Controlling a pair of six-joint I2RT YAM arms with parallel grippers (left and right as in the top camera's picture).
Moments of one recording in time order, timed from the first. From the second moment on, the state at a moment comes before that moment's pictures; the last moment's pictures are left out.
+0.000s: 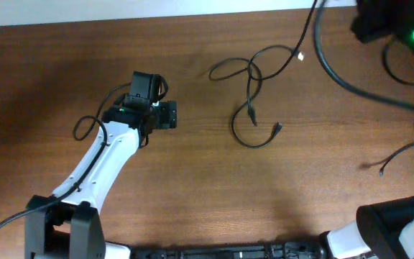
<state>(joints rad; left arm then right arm) -0.27 1.60 1.09 -0.56 -0.14 -0.18 0.12 1.69 2.82 -1.28 -0.29 0.07</state>
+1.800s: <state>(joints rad) -0.41 1.69 1.09 -0.18 0.69 -0.19 0.12 1.70 2.85 -1.34 -0.37 0.04</state>
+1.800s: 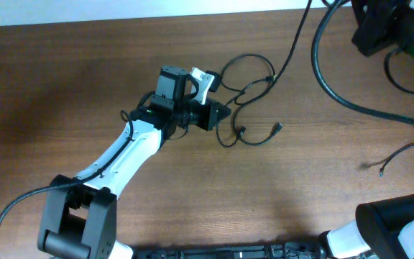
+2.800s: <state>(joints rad) 0.29 1.56 1.11 -0.46 0.46 -0.20 -0.23 1.70 2.51 -1.60 0.56 0.27</state>
